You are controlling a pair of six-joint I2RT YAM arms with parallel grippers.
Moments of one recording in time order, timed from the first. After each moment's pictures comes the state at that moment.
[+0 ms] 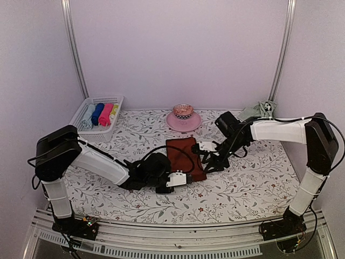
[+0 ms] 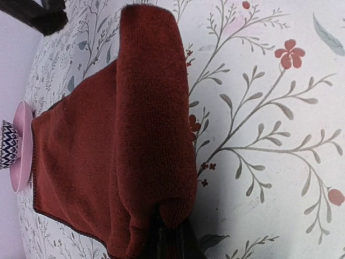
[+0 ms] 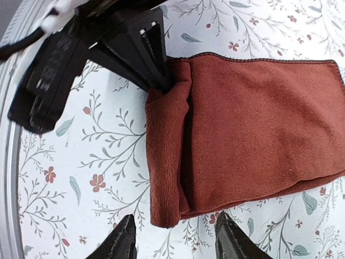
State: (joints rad) left arm -1.06 1.89 0.87 0.27 -0.16 0.71; right arm 0.65 1.80 1.24 -0.65 -0.53 -0.85
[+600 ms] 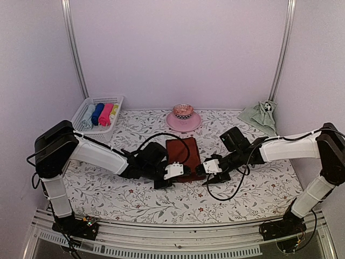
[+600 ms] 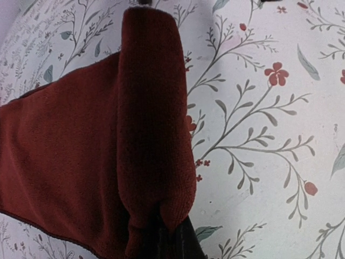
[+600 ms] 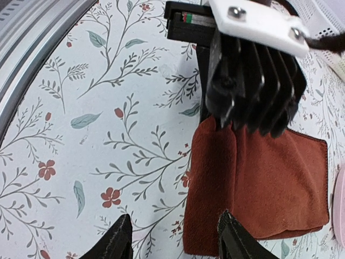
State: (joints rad) left arm -0.95 1.88 0.95 0.09 0.13 0.58; right arm 0.72 1.59 0.86 -0.23 -0.54 -1.09
